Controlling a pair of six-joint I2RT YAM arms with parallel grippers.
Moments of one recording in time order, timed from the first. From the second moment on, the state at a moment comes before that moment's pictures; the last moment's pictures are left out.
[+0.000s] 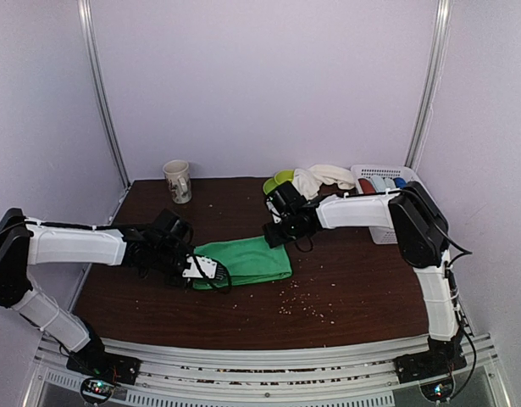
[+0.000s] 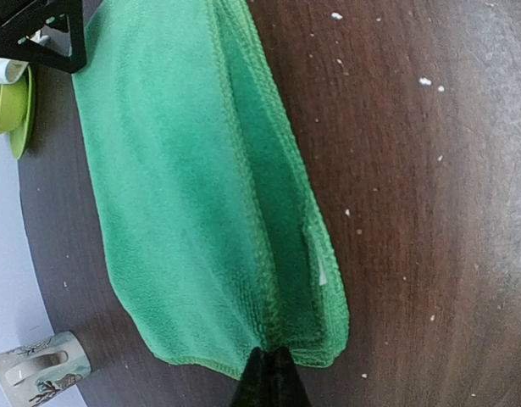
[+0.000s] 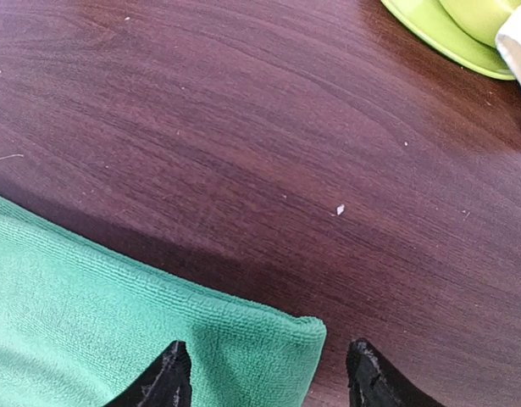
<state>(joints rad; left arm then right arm) -0.72 1.46 0.79 -0.31 0.00 1.08 0.75 2.21 1.65 -0.34 0.16 0.27</state>
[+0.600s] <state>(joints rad) -0.72 1.48 0.76 -0.32 0.01 1.10 0.75 2.25 1.66 -0.37 0.22 0.27</state>
